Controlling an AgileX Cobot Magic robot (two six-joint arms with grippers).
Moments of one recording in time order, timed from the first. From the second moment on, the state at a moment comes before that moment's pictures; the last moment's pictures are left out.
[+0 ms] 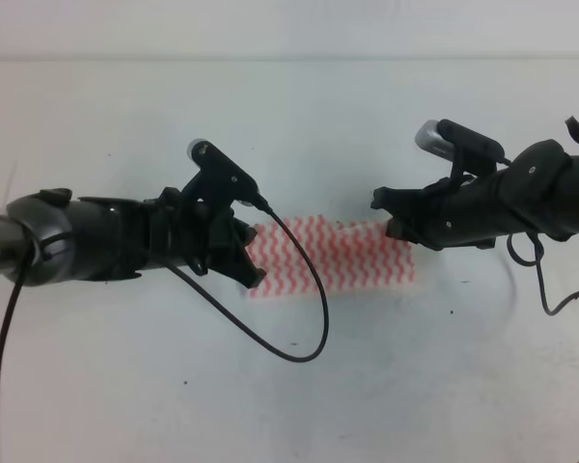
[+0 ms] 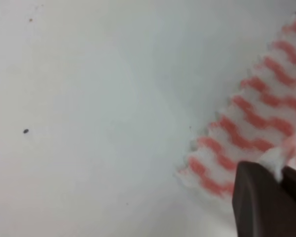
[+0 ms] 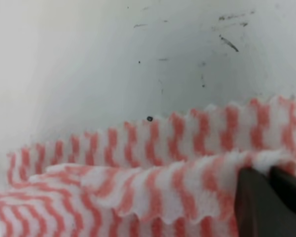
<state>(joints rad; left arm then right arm) -0.42 1.93 -1.08 -1.75 0.19 2.23 0.35 1.93 -1.23 0.81 0.32 -0.19</state>
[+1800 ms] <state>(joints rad) -0.42 1.96 -1.12 -1.75 0.16 2.27 0.35 1.93 -1.23 0.81 0.32 -0.19</state>
